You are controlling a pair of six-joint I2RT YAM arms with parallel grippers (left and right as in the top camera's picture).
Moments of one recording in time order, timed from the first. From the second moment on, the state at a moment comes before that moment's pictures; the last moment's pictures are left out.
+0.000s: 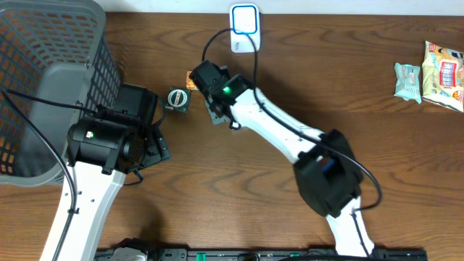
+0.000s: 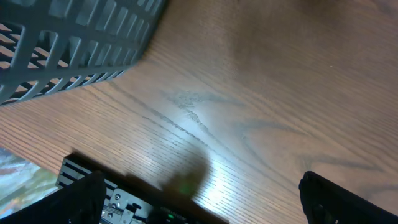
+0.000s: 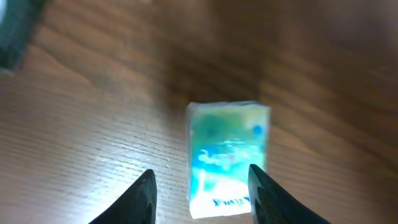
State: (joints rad) left arm -0.24 1.24 1.33 -1.50 -0.26 -0.62; right arm 0.75 2.21 1.82 -0.89 0.26 0.36
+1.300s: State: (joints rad) left arm -0.24 1.24 1.33 -1.50 -0.26 -0.62; right arm 0.35 2.18 1.79 -1.00 -0.58 0.08
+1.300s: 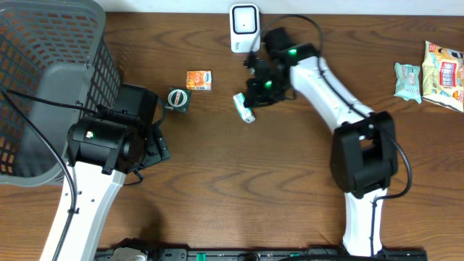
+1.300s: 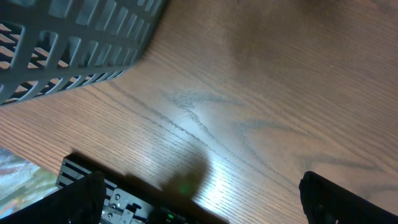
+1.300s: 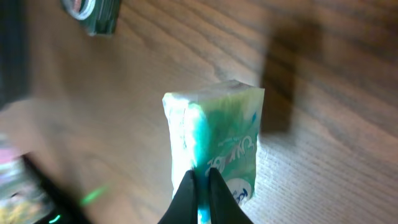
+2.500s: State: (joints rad) left arm -0.24 1.24 1.33 -1.50 -0.26 -0.62; right arm 0.22 2.15 1.50 -0.84 -0.62 0.15
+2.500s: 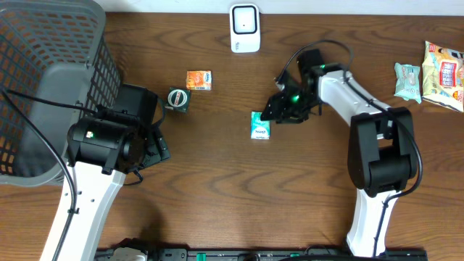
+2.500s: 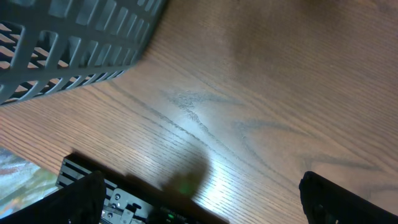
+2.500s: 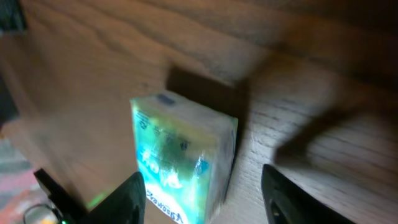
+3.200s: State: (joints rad) left arm -0.24 1.24 1.33 -1.50 -0.26 -0.62; right arm 0.21 2.12 1.39 -0.74 -0.70 0.25
